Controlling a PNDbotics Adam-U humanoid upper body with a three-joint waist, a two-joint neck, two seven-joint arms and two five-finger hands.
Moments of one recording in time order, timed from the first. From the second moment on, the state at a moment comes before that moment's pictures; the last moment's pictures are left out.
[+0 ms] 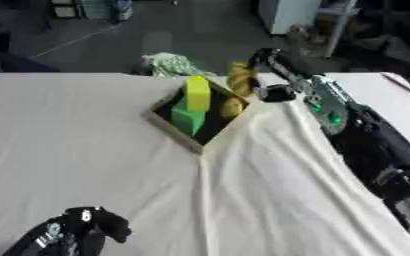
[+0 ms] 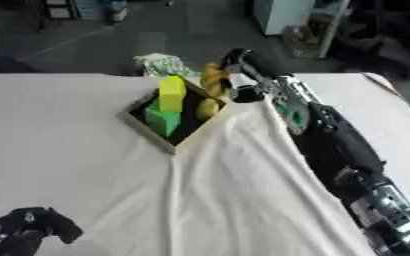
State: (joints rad) left arm -0.17 0.19 -0.40 -1.98 0.00 0.05 -0.49; right arm -0.83 -0.57 0.09 -0.92 0.74 -0.32 0.05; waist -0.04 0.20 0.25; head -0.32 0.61
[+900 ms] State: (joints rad) left arm -0.18 0.19 -0.40 -1.98 0.00 0.05 -0.49; right arm -0.84 -0.51 0.11 -0.86 0.86 -0.33 0.05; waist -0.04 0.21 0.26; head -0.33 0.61
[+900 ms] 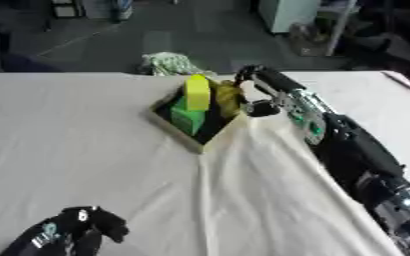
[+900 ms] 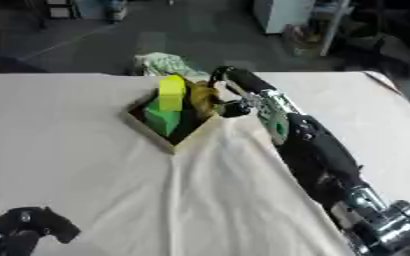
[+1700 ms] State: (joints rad) left arm -0.18 0.19 -0.40 -1.98 0.00 0.05 -0.49; right arm -0.82 -0.57 0.14 -1.02 1.01 -0.44 0.18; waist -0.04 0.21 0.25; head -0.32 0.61
